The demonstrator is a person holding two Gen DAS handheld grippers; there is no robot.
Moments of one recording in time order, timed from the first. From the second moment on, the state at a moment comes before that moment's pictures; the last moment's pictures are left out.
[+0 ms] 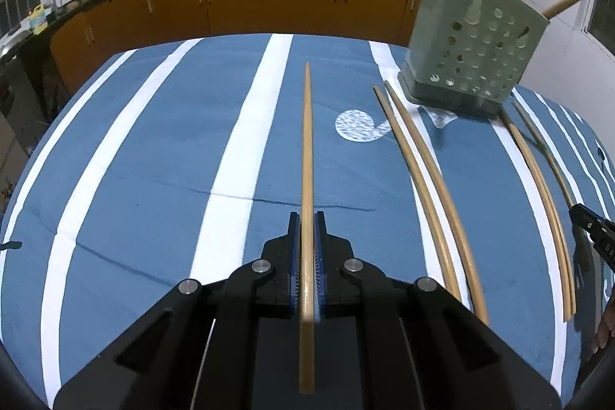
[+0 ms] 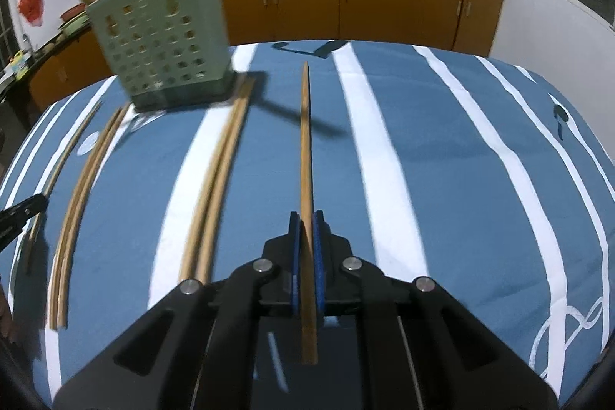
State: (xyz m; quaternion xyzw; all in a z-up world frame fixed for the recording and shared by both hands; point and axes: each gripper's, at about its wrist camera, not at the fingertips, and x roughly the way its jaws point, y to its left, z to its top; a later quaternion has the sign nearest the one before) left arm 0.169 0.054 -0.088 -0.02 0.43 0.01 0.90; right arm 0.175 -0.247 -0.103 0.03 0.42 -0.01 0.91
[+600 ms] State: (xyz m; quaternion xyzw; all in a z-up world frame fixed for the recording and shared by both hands) left arm 0.170 0.056 -0.087 -0.04 0.43 0.00 0.90; right arm 0.176 -0.251 -0.104 0.04 0.42 -0.01 0.91
